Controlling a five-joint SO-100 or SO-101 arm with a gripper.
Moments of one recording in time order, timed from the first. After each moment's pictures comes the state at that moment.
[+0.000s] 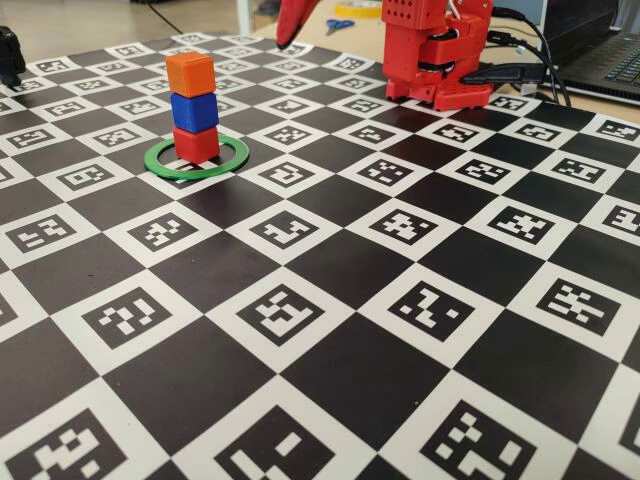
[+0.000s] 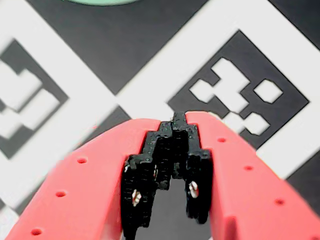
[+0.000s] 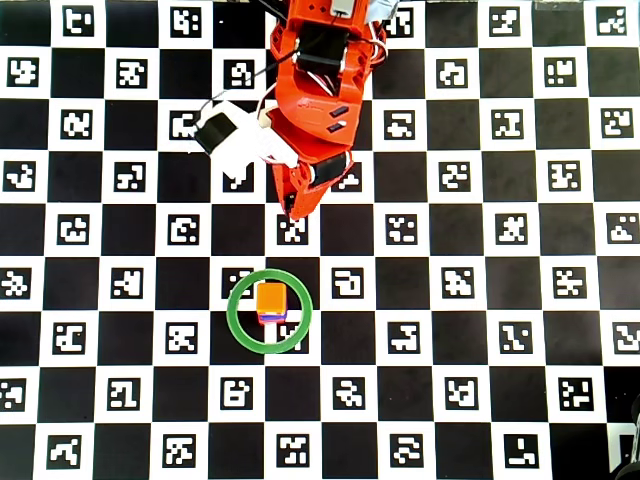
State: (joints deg) arm 11.8 153.3 154.0 53.3 -54.8
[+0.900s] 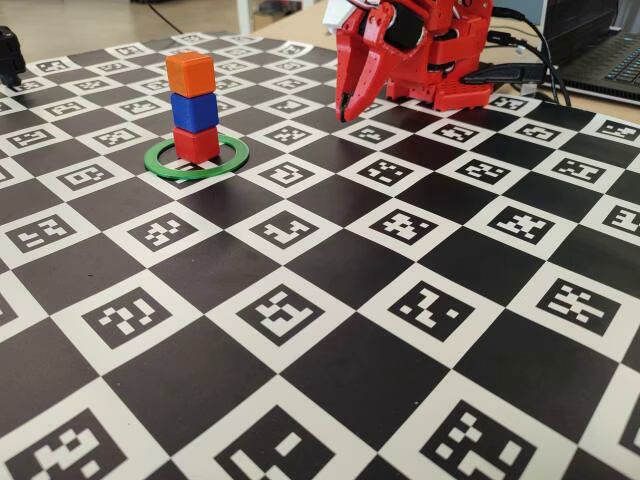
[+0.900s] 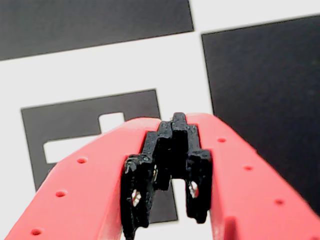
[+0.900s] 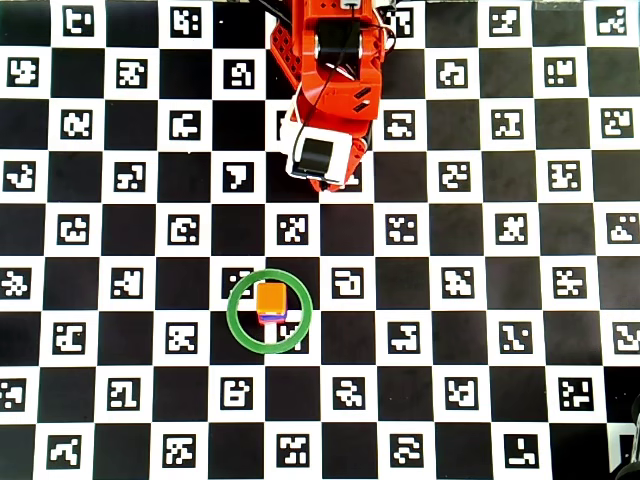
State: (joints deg) arm -0.4 187.2 179.4 71.2 -80.9
